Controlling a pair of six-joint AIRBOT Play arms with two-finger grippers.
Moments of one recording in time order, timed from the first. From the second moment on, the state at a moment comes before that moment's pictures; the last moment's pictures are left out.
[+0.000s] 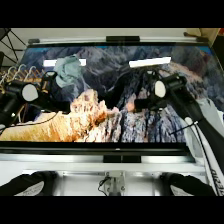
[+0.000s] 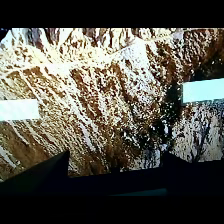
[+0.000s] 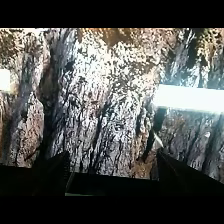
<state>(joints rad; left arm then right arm) -0.29 -1.18 1.16 1.53 -1.28 -1.71 0.39 -1.31 1.27 -1.59 1.32 1.87</state>
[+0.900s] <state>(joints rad) -0.29 -1.18 1.16 1.53 -1.28 -1.71 0.39 -1.31 1.27 -1.59 1.32 1.87</state>
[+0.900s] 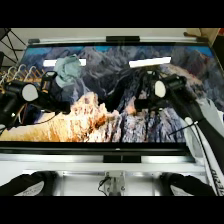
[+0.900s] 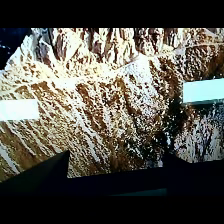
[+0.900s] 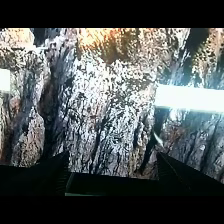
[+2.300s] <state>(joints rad) -0.01 -2.07 2.02 1.47 -1.05 -1.82 0.40 -1.46 1.27 -1.39 1.22 1.70</state>
